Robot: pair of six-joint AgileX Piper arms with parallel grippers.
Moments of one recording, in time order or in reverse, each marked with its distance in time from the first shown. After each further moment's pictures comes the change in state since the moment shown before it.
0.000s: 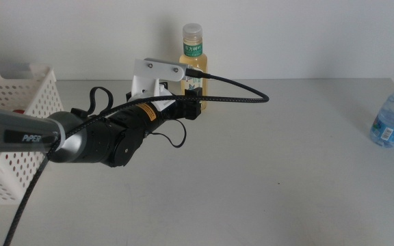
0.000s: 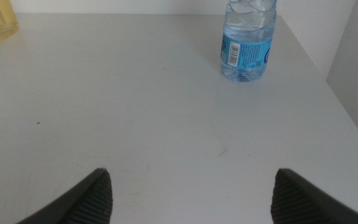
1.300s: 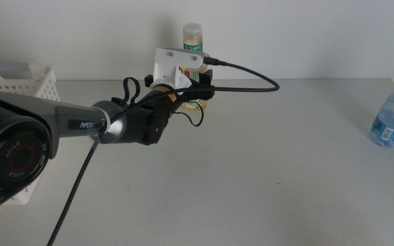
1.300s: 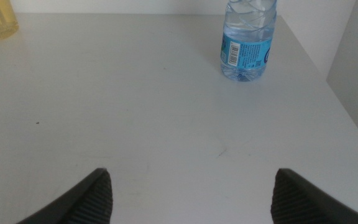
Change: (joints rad) left arm -0.010 0.243 -0.323 -0.117 -0.017 0.140; right arm 0.000 0.000 0.000 0.000 0.000 0.000
